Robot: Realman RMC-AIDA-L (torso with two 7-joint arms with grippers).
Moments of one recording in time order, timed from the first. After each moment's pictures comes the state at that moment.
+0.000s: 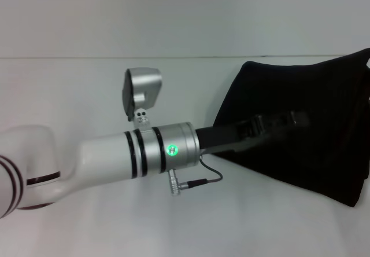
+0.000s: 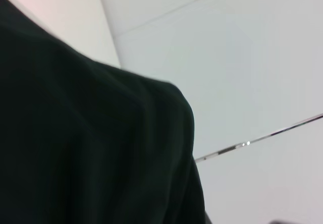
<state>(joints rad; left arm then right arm) -0.95 -2.18 0.71 -0.01 1.67 1.20 -1.90 0.53 2.10 -0.28 -0.14 -1.34 -0.98 0.75</state>
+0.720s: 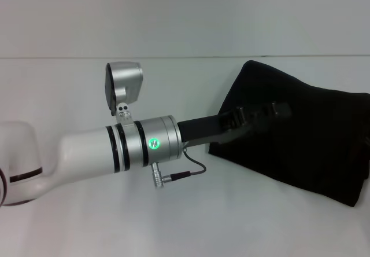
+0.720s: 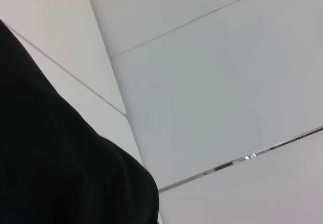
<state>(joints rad) -0.89 -2.17 0.73 0.10 1.68 1.24 -1.95 0.36 2.09 -0.34 -0.17 -1.44 -1.07 0.75</state>
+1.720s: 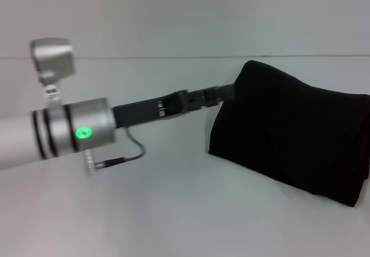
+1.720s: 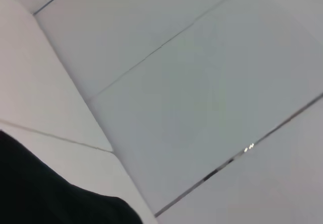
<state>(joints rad) -0.68 -2.14 0.76 0.48 1.73 1.46 -1.96 0.29 1.99 -0.39 -0.48 -1.80 -1.35 1.80</state>
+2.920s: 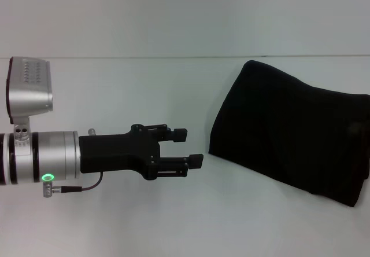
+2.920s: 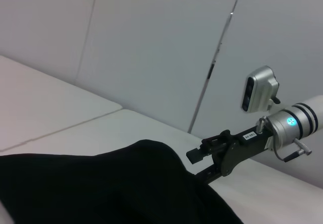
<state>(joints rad) -0.56 -2.15 0.76 0.70 1.97 1.56 -1.46 0.51 1.90 -0.41 -0.48 -2.19 -1.33 2.37</state>
